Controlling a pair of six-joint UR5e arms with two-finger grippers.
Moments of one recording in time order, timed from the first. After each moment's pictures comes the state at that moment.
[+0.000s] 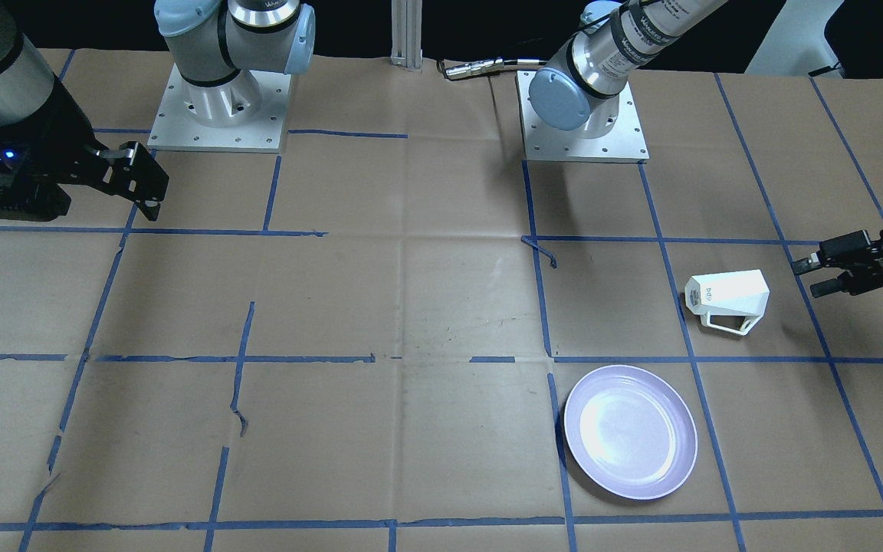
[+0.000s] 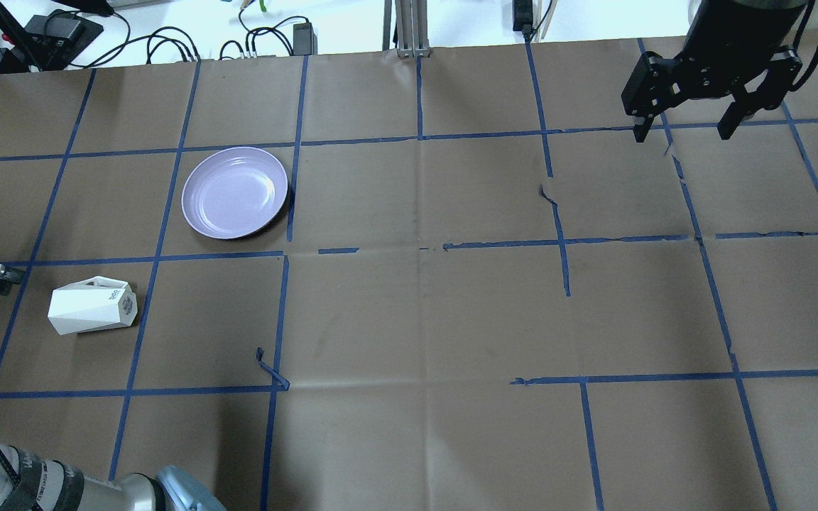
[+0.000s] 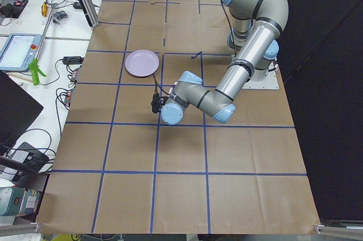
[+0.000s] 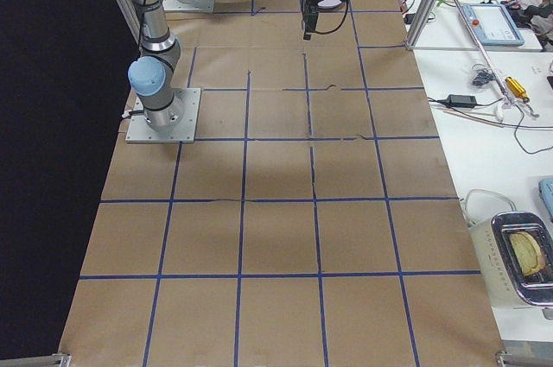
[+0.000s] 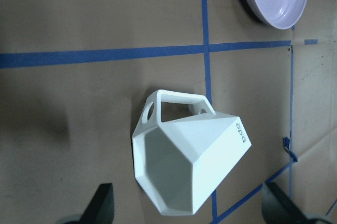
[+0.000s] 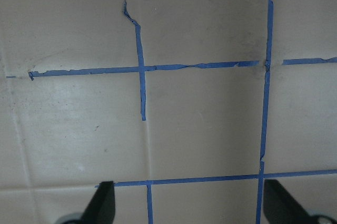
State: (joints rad) left arm -0.63 -2.07 -1.57 -1.72 1.20 1.16; right arm 1.47 -1.48 1.43 -1.44 -1.60 -0.06
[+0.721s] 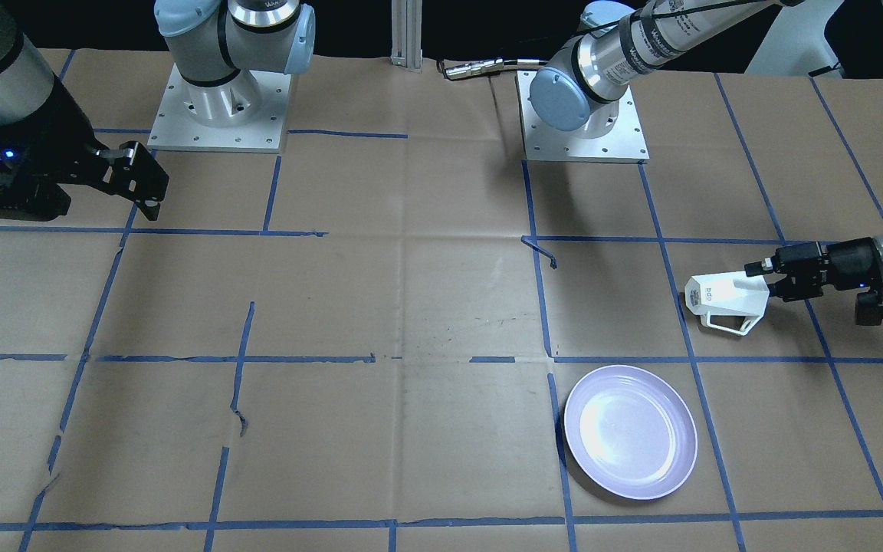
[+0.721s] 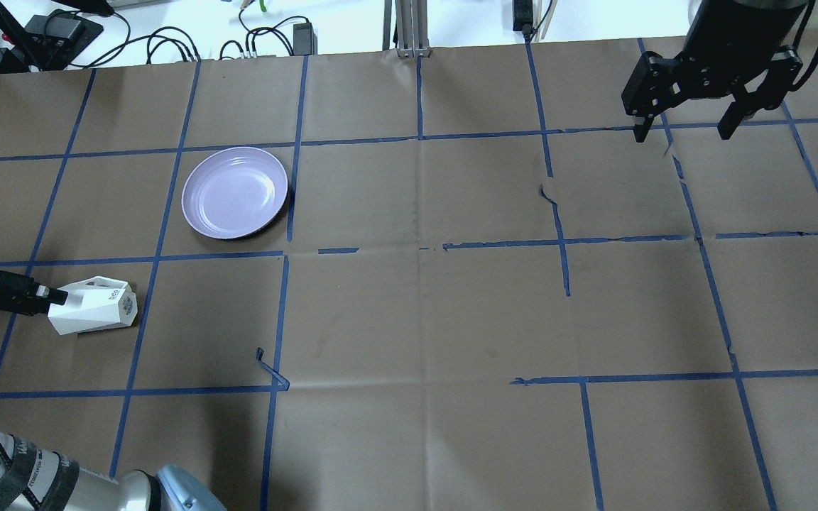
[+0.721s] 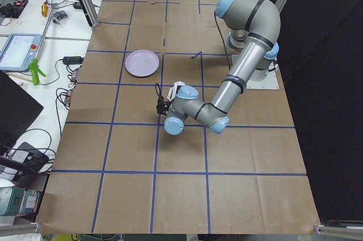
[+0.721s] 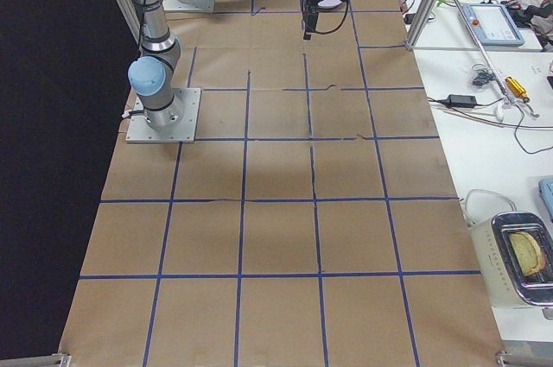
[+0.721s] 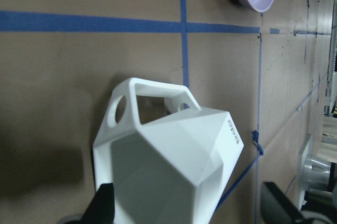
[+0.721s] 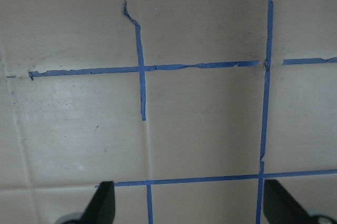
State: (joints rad) left arm -0.63 -2.16 -1.62 -1.86 1.15 1.25; right arm 1.47 -1.48 1.43 -1.44 -1.60 -0.06
